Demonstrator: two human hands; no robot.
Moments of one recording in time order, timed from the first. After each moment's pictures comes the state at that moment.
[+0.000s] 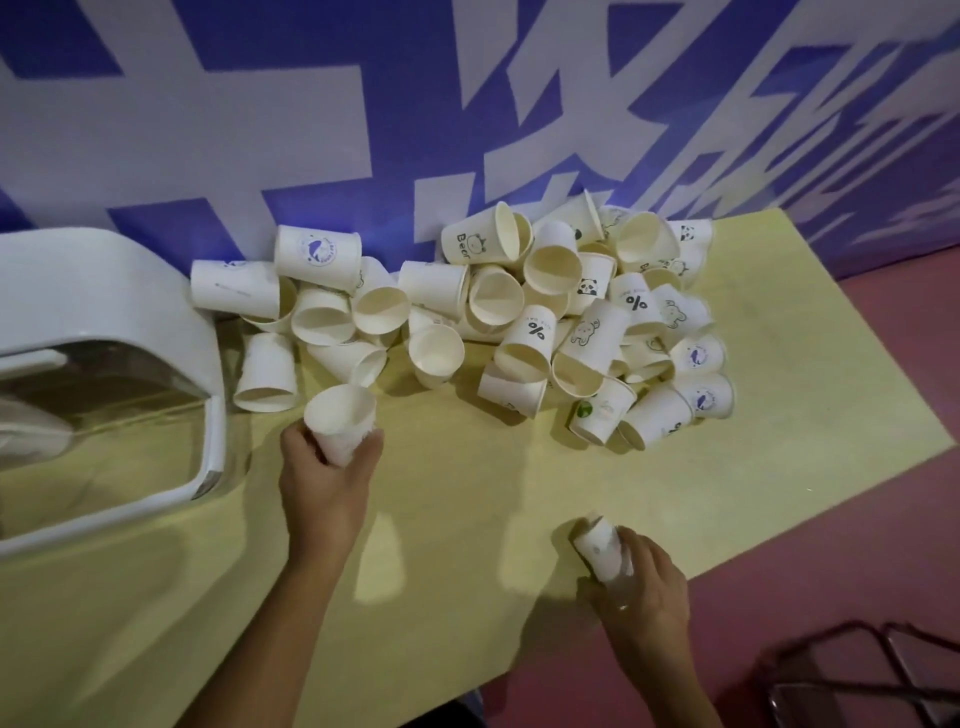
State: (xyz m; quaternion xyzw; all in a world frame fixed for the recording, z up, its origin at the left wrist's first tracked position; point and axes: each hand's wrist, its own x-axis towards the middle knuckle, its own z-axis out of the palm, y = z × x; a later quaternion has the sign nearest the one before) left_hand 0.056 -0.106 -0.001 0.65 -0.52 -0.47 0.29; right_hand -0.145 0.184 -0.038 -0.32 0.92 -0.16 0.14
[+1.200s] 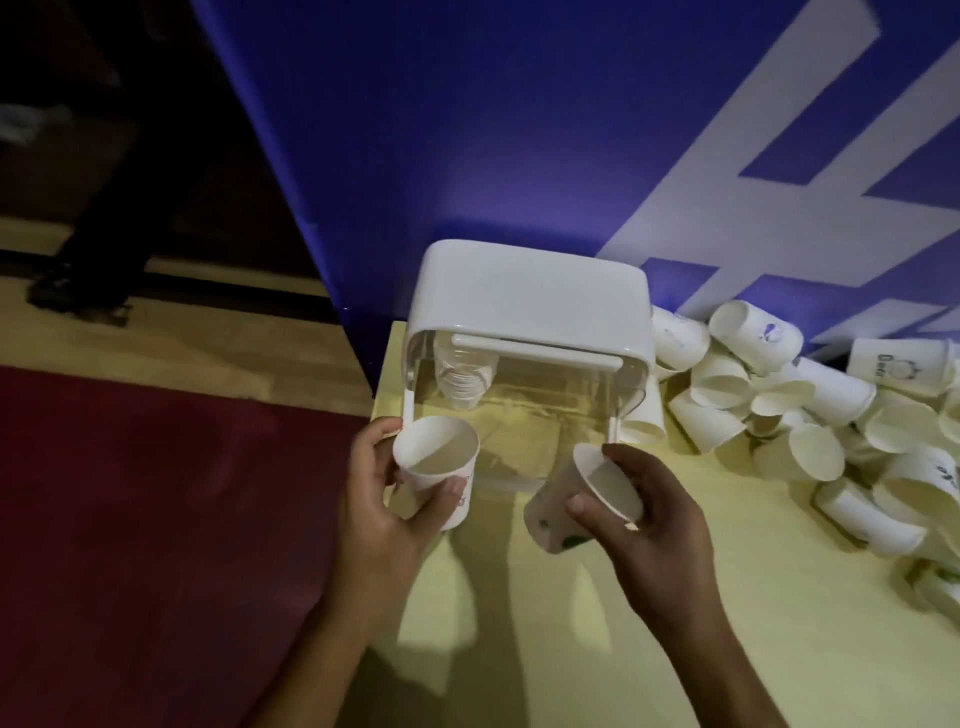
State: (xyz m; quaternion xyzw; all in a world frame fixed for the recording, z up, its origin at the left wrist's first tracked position) left_hand 0.399 -0.174 0.050 0.55 -0.50 -0.47 0.48; right_hand 0.164 -0.121 0.088 -0.42 0.72 -0.41 0.37
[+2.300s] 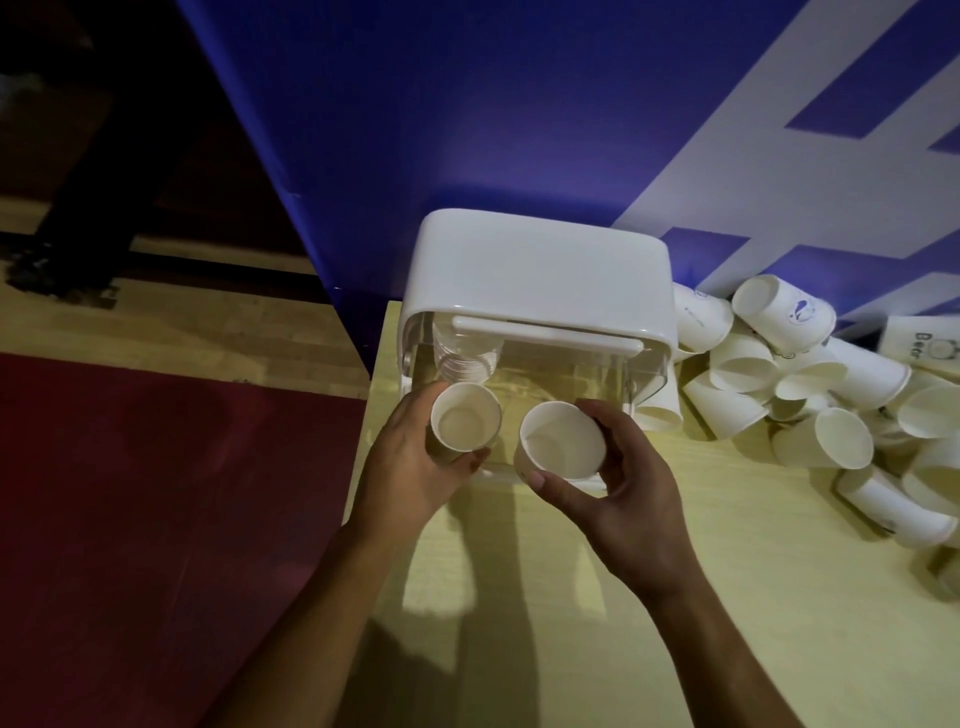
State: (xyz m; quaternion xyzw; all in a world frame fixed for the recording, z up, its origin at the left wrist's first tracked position) left_hand 0.386 -0.230 -0.002 0.59 -0.65 -0.37 0.31; right_hand 0.179 -0.158 0.061 -0.46 0.67 -0.42 0.40
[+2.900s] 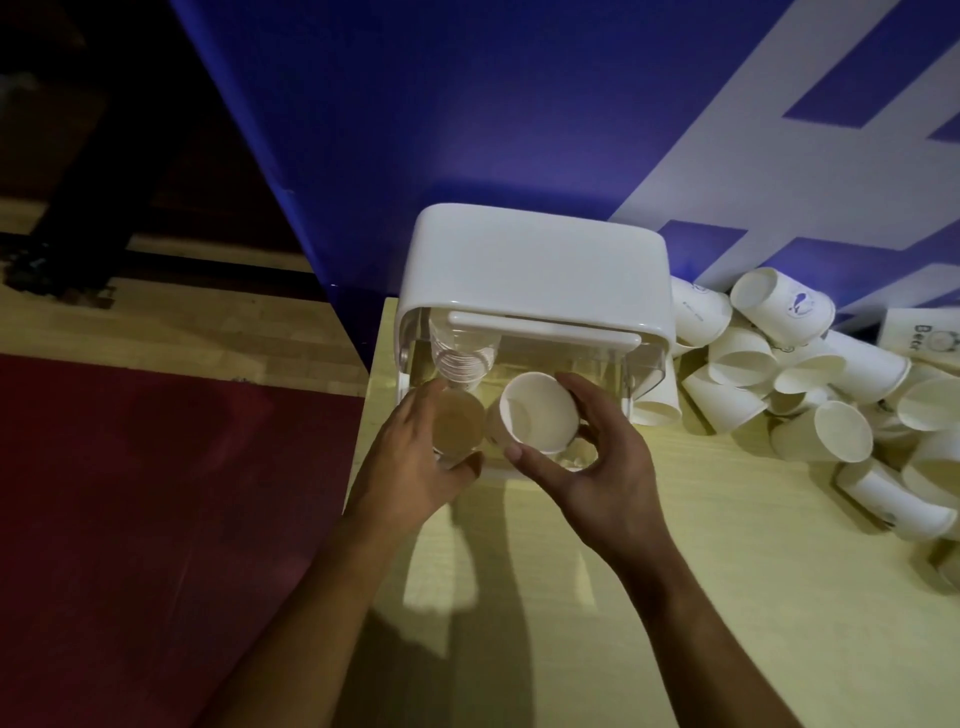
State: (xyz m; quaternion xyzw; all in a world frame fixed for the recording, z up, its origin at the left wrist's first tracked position) left_hand 0.389 -0.232 -0.008 0.58 -0.71 -0.33 0.23; right_hand 0.192 -0.177 0.061 -0.50 0.68 -0.42 0.34
